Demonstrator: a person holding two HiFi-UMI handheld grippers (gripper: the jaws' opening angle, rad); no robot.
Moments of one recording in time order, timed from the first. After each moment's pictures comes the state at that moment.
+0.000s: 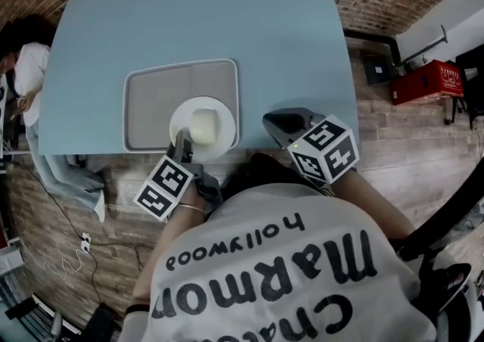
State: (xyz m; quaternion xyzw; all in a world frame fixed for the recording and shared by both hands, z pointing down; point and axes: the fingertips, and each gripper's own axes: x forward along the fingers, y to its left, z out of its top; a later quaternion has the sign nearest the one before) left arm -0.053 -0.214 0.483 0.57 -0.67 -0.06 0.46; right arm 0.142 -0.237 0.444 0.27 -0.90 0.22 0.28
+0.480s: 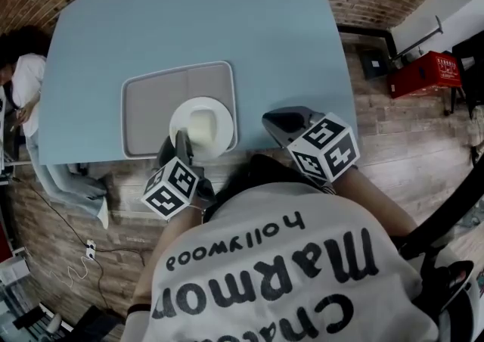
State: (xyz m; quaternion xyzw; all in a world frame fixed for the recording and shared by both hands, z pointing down) left arm -0.054 -0.227 0.491 0.63 -0.68 0.05 0.36; right arm 0.152 -0.241 0.445 0.28 -0.89 0.23 0.28
